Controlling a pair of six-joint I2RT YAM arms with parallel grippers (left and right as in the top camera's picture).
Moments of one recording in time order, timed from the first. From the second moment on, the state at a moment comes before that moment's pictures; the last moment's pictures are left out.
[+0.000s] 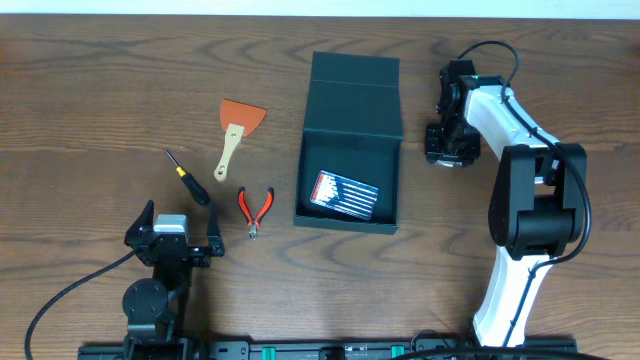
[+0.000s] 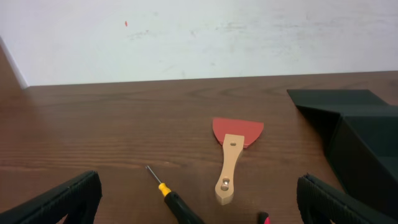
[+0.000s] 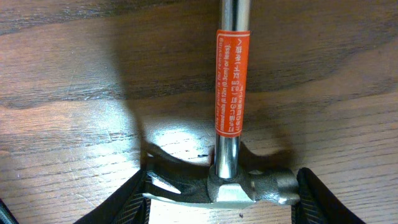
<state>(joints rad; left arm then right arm) -0.02 0.01 0.03 -0.13 0.01 0.05 0.05 2.17 1.57 -1.01 0.06 0.20</state>
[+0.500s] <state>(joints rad) -0.02 0.01 0.03 -0.13 0.01 0.05 0.05 2.17 1.57 -1.01 0.06 0.20</state>
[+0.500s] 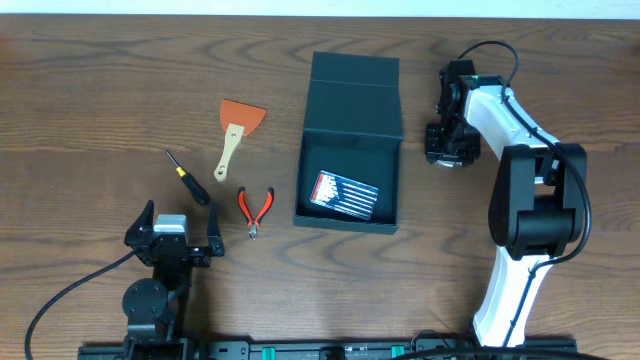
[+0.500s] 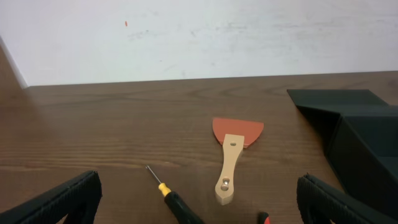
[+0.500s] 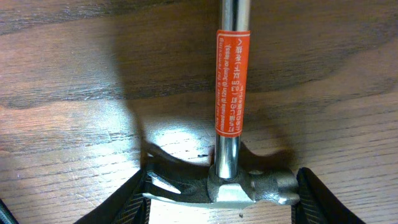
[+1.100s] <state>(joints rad) -0.02 0.01 0.03 -0.13 0.01 0.05 0.05 2.17 1.57 -1.02 0.06 0.20</state>
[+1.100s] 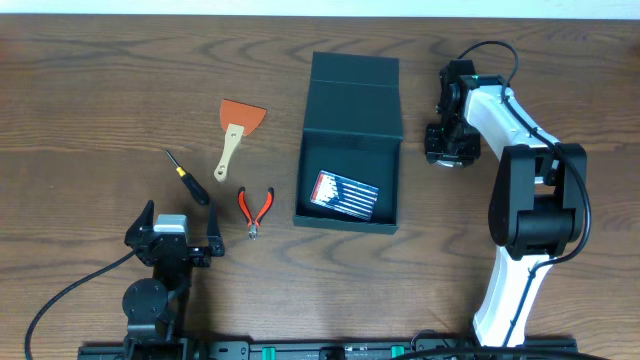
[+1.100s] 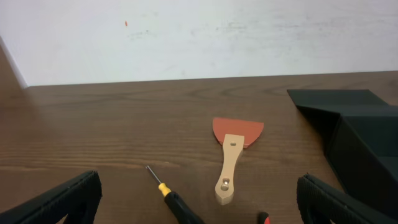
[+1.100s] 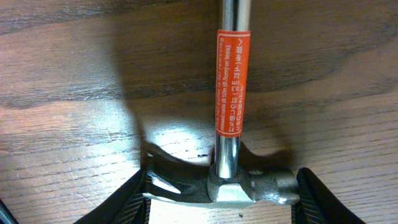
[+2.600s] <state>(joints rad) -0.02 0.01 0.03 -0.13 0.01 0.05 0.06 1.85 1.60 -1.09 0.09 0.12</state>
